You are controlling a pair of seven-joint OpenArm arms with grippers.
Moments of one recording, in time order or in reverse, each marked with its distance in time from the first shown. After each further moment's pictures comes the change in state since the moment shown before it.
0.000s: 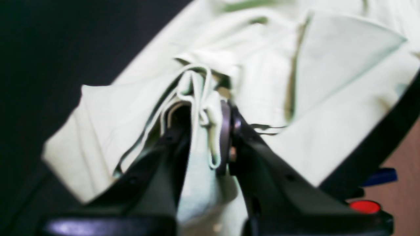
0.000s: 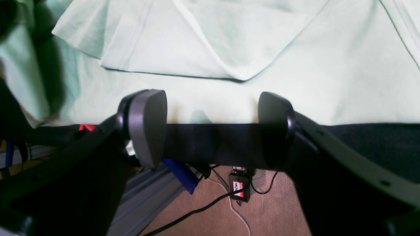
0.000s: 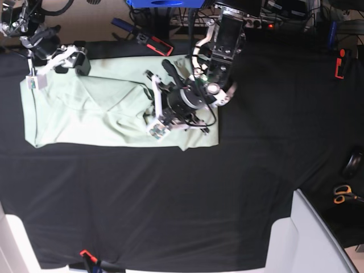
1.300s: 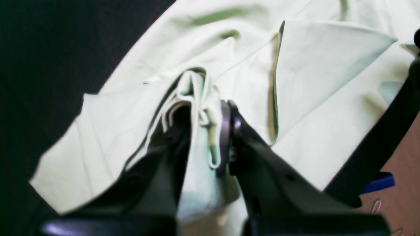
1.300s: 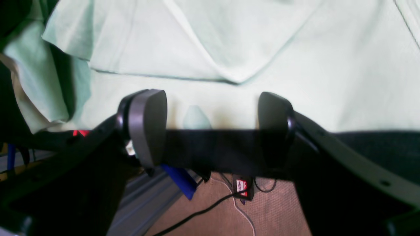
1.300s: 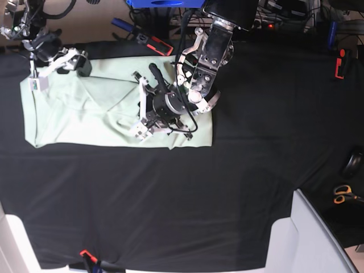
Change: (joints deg) left arm -5.1 0.0 5.4 -6.2 -0.6 2.8 0.0; right arm 2.5 0.0 0.0 -3.9 -0.2 0.2 0.0
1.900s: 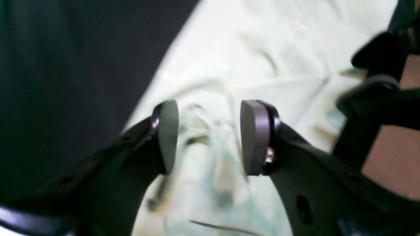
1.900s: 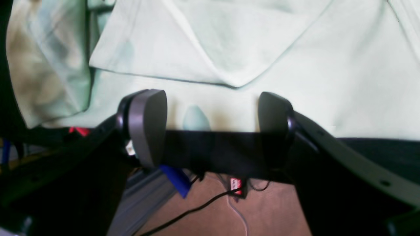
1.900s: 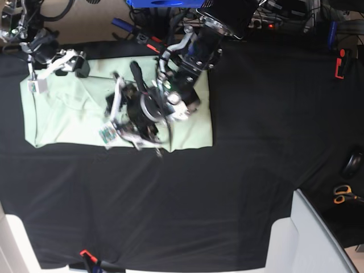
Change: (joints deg) left arm -2.8 0.3 7.1 5.8 -0.5 -0.3 -0.5; right arm 0.2 1.9 -0.7 0.3 -0.1 -0.1 -0.4
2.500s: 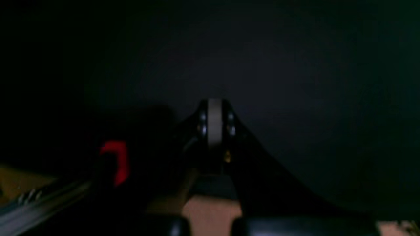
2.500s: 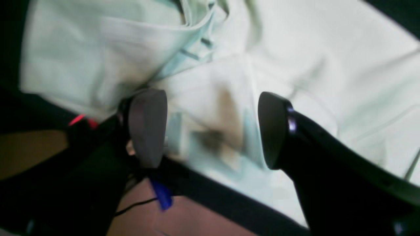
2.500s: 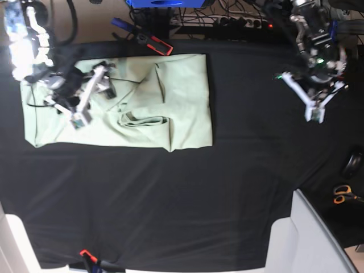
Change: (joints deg) left arm 15.9 -10.8 -60.3 6.4 0.8 0.4 0.4; right arm 10.0 12.2 -32.1 13.7 -14.2 -14.1 -5.0
